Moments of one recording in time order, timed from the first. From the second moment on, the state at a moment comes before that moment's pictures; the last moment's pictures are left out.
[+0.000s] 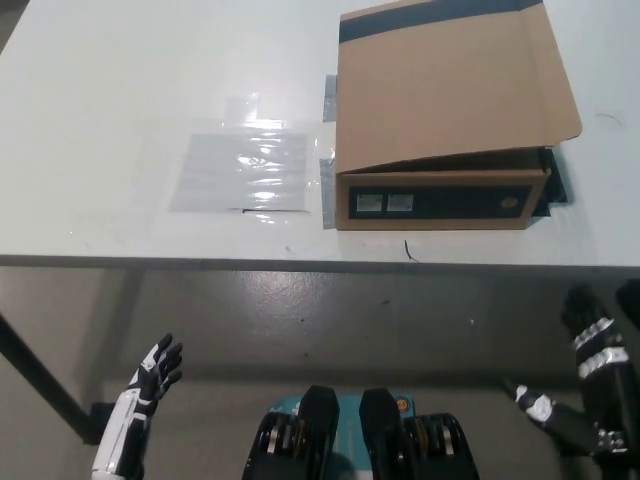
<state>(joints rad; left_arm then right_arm) 0.07 0.16 0.01 0.14 0.00 -0.32 -0.06 0.08 -0.08 -0.03 -0.12 0.12 -0.34 0.04</state>
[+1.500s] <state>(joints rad) 0.07 0.16 0.00 0.13 -0.01 -0.32 -0.09 -0.53 -0.10 -0.30 0.39 0.49 -0.19 0.06</state>
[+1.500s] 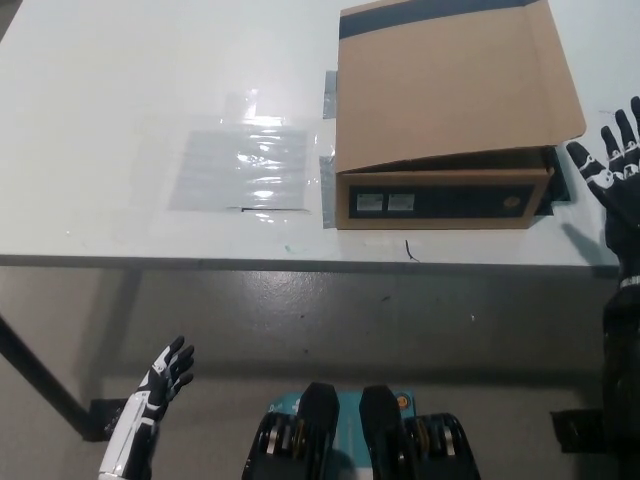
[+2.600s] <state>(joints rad) 0.06 0.16 0.00 0.13 -0.02 -0.32 -0.11 -0.56 -0.02 -0.33 0.35 0.63 -0.13 0.09</state>
